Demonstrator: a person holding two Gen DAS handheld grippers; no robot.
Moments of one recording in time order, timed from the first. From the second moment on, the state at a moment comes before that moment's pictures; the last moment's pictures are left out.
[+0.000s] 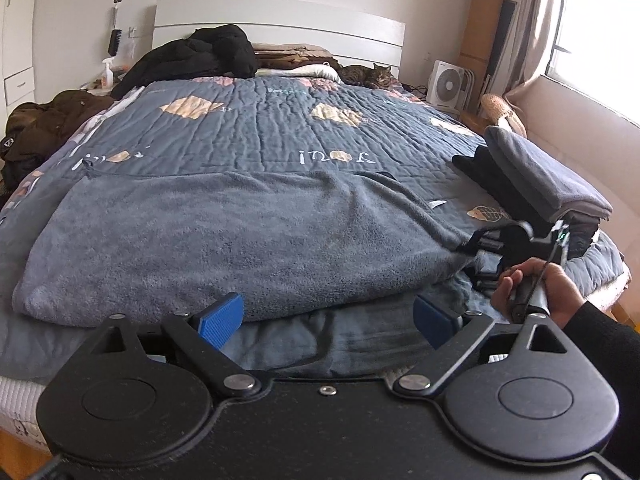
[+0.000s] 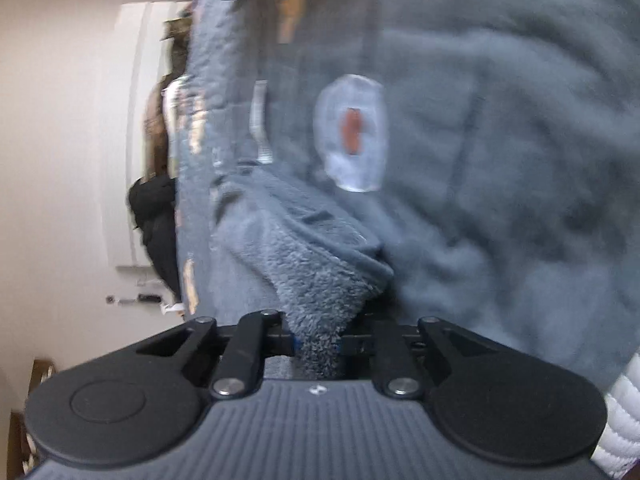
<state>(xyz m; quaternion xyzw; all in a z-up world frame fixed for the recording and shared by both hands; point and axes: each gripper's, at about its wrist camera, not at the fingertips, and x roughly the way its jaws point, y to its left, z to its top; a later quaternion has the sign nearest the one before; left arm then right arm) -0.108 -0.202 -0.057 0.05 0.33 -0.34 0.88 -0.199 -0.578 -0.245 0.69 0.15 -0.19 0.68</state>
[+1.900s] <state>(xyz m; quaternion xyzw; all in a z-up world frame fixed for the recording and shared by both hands) -0.089 -0.192 -0.074 0.03 0.36 -0.35 0.86 -0.020 -0.666 -0.128 0.20 0.28 -0.11 0.93</state>
